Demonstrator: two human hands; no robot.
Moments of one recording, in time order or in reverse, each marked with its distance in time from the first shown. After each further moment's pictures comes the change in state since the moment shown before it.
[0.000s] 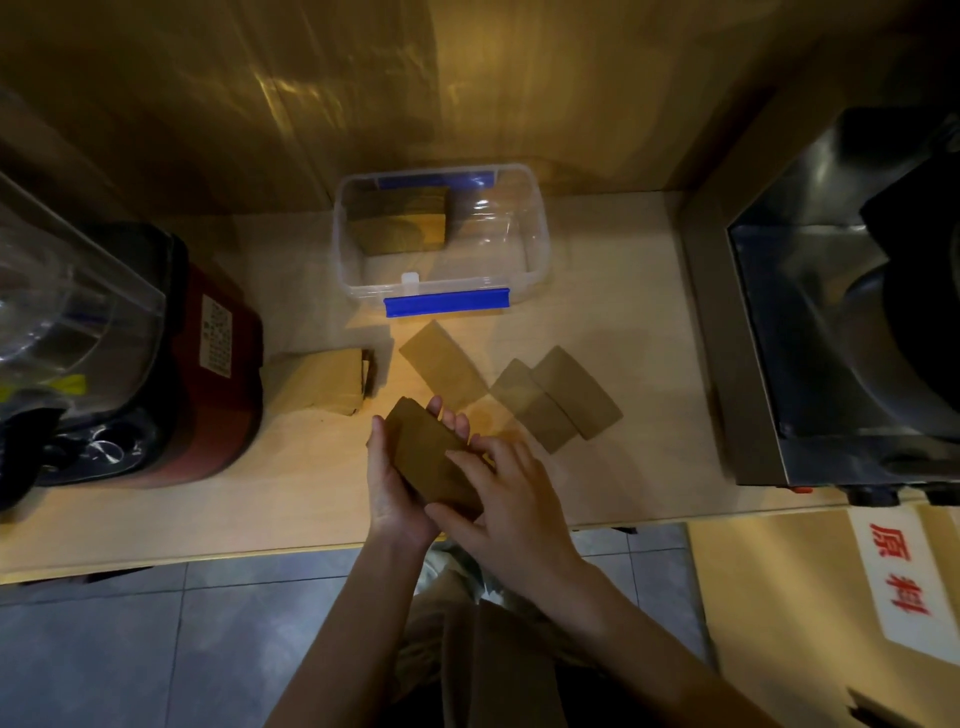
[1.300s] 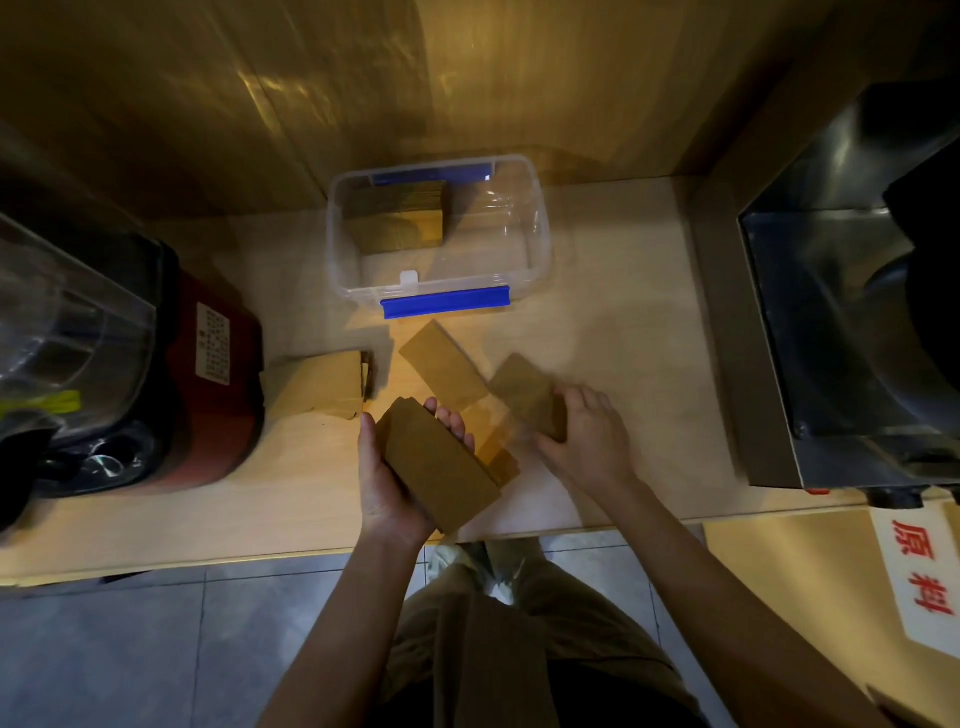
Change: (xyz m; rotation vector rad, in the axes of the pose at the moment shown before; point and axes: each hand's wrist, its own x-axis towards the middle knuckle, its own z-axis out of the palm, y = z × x) left_hand 0.006 0.006 0.006 0.023 0.071 -0.020; right_hand 0.052 0.116 -0.008 -0.143 -0.036 0.325
